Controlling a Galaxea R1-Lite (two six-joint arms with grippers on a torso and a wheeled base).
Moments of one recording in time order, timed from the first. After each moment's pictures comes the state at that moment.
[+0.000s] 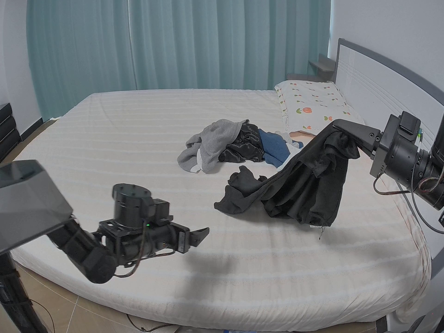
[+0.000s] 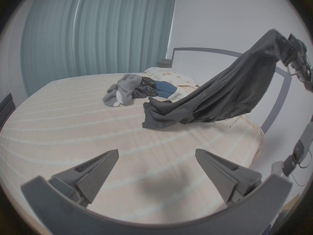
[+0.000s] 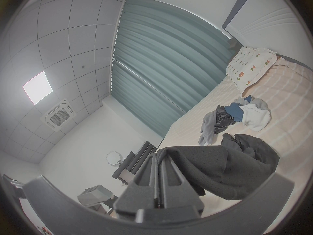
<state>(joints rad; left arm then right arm) -0.52 2.06 -0.67 -0.91 -0.01 -0.11 0.42 1.43 -0.66 -0.91 0.28 0.86</state>
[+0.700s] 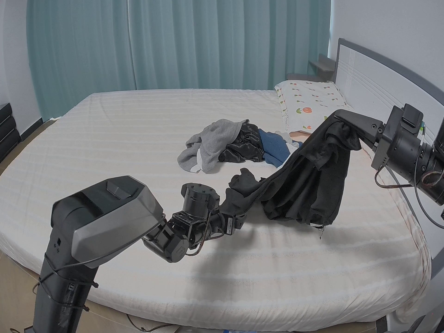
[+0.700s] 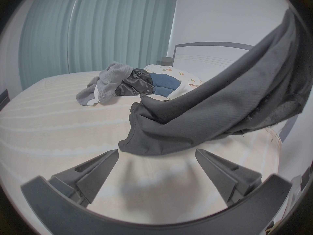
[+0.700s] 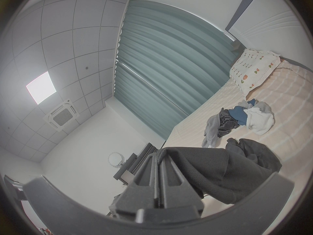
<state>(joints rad) -0.56 2.53 -1.30 -0.77 0.03 -0.18 0.42 1.43 -0.68 -0.91 0.28 0.86</state>
